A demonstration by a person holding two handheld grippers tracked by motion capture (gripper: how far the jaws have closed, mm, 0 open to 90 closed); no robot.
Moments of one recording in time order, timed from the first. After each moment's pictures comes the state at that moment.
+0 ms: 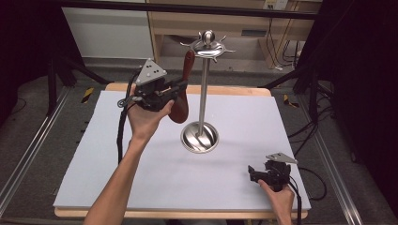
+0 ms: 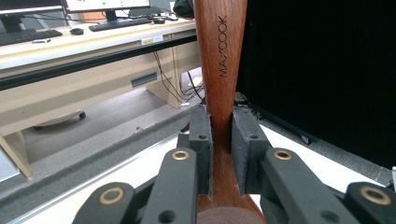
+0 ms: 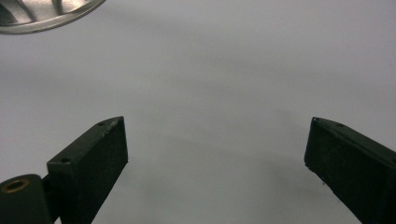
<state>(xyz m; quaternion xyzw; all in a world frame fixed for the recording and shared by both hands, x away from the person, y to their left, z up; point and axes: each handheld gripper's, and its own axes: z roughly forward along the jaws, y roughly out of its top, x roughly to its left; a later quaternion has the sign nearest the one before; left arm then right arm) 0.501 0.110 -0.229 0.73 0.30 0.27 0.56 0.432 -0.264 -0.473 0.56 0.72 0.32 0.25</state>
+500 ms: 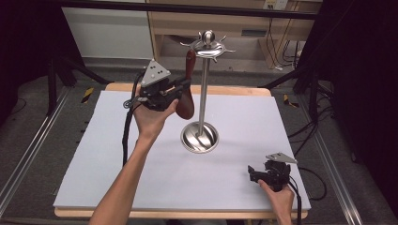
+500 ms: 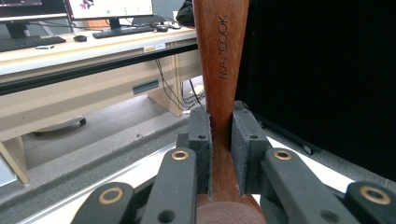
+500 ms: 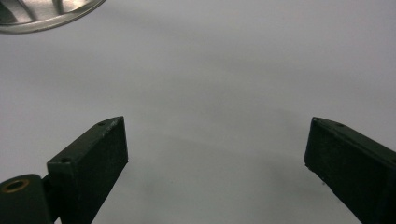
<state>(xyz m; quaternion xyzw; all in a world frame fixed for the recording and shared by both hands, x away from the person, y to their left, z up) 0.508 0.101 -0.237 0.71 0.30 0.27 0.57 0.432 -0.264 -0.473 0.56 0.72 0.32 0.25</state>
